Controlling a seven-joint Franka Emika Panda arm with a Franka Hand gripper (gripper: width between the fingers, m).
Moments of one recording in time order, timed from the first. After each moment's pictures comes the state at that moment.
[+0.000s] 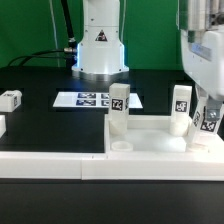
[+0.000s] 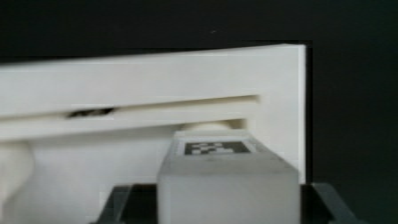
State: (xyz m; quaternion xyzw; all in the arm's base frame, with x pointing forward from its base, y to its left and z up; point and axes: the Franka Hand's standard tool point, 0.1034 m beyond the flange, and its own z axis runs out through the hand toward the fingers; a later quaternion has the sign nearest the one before) arm 0.630 0.124 0.080 -0.64 0.76 0.01 0.06
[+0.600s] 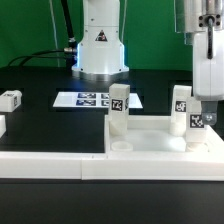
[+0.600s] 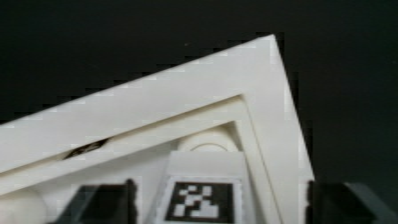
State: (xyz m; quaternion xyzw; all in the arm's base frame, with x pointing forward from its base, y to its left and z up) arm 0.629 0.125 0.078 -0.61 0.79 0.01 0.07
